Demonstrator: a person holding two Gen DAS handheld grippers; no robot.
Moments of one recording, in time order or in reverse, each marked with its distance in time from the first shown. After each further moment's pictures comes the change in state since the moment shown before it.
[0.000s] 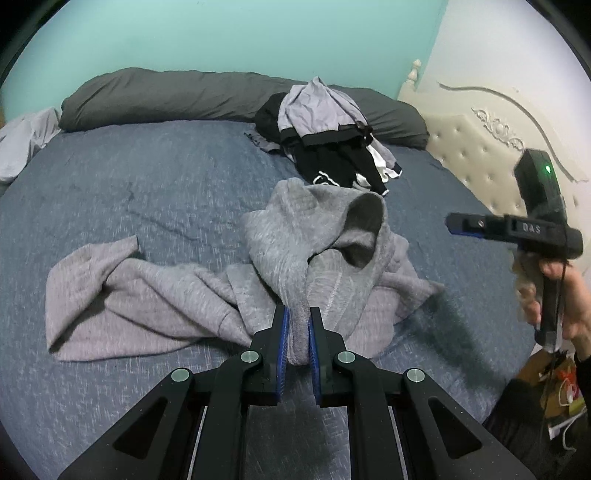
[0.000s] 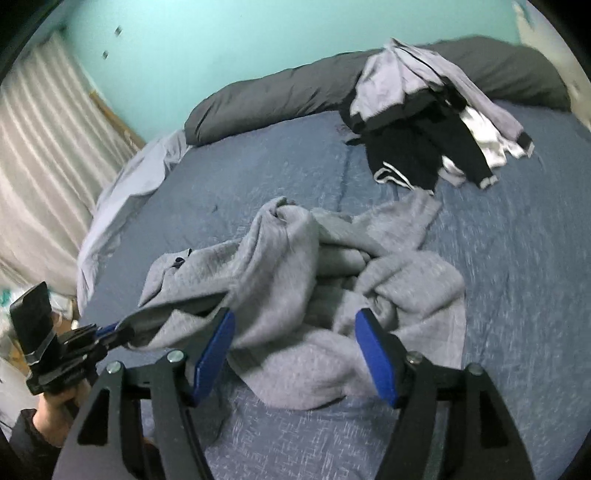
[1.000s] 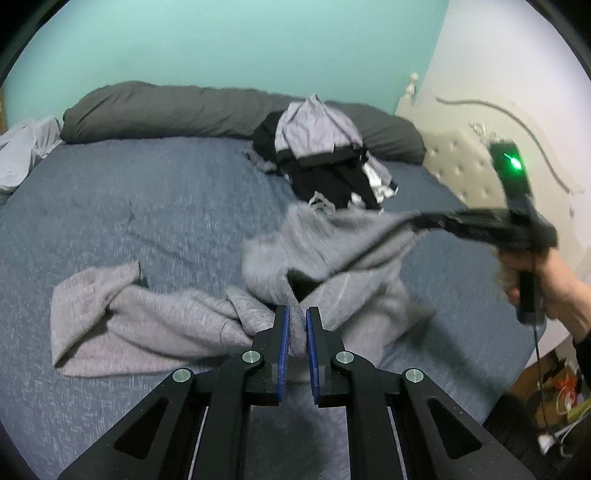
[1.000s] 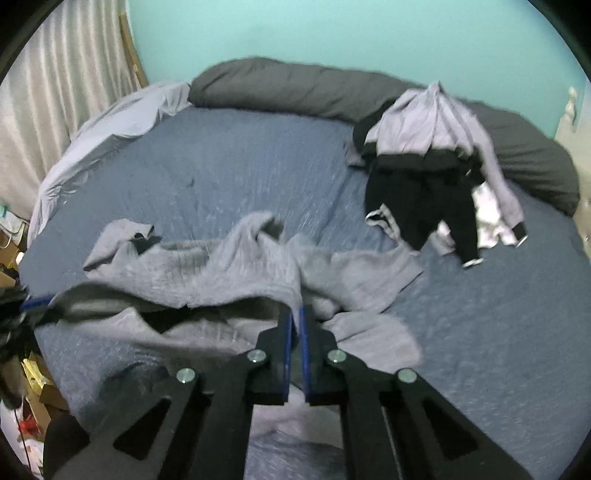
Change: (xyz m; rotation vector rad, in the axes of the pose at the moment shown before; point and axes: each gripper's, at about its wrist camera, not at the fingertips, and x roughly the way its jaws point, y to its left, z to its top) left arm -0.020 -0.013 0.027 0.003 -0.070 -0.004; right arm 0.004 0.023 0.037 -0.306 0.027 -0.208
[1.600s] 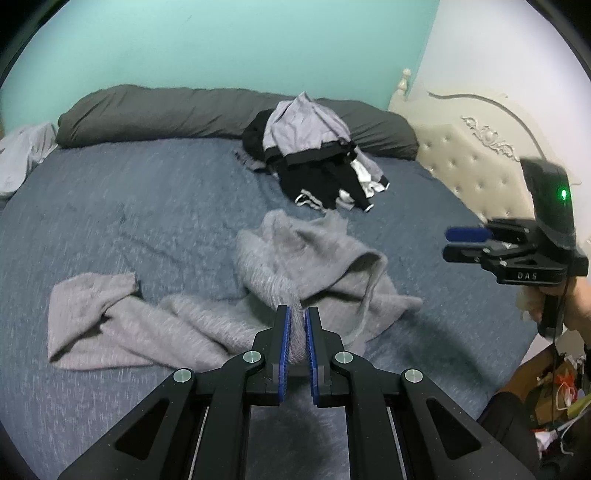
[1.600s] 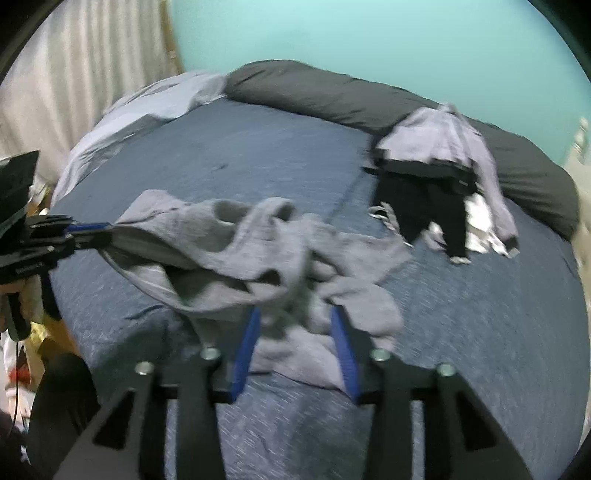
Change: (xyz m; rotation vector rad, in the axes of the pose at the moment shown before) left arm -0.004 -0.025 -0.015 0.024 0.033 0.005; right arm -0.039 0.021 -0.044 -0.142 0.013 0.075
